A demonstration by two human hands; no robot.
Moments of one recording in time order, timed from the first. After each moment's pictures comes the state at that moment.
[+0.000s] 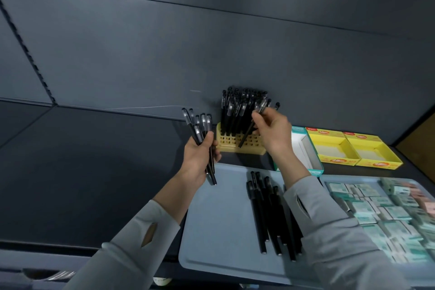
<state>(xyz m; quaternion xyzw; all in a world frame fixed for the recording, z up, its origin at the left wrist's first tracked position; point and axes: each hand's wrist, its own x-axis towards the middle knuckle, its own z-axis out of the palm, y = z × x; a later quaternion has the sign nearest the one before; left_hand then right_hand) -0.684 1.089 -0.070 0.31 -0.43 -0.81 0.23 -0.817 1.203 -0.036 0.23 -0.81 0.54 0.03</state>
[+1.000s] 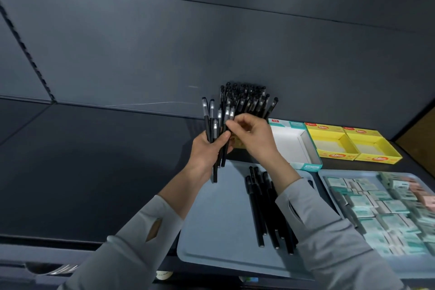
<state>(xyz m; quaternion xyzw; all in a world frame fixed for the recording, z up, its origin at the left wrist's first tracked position) -0.687 1.107 -0.066 0.24 -0.51 -0.79 0.23 -0.787 1.195 -0.050 0.34 -0.77 0.54 -0.07</state>
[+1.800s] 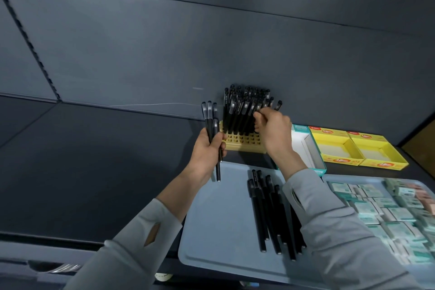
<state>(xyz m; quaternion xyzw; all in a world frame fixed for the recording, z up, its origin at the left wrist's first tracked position) -0.686 1.100 -0.071 0.22 -0.55 -0.77 0.24 -0.833 1.199 -0.047 0.30 -0.88 0.35 0.13</state>
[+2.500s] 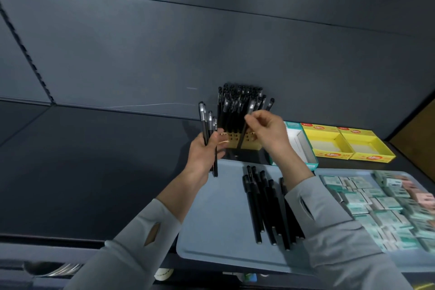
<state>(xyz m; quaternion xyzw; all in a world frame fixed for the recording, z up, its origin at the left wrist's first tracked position) -0.681 1.111 -0.069 0.26 -0.53 -0.78 0.23 -0.803 1.217 -0.034 0.26 -0.79 0.56 -0.06</state>
